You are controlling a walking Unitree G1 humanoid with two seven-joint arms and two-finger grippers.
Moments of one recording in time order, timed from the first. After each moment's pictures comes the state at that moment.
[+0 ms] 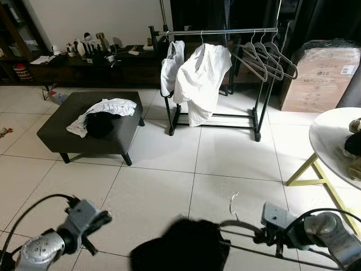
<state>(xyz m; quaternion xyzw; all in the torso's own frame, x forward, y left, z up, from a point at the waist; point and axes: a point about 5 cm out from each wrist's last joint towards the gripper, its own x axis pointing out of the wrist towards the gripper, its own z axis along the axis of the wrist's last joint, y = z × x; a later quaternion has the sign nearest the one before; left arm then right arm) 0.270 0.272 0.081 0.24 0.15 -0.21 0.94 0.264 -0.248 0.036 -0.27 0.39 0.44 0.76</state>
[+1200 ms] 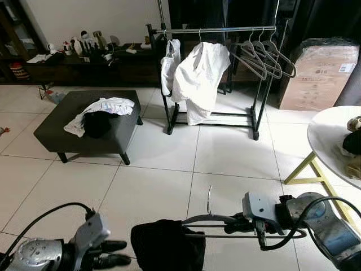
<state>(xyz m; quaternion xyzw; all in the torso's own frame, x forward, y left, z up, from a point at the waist) 0.211 0.231 0.086 0.15 0.29 -0.51 0.79 0.276 -0.176 0.109 -0.27 0.20 0.61 0.72</state>
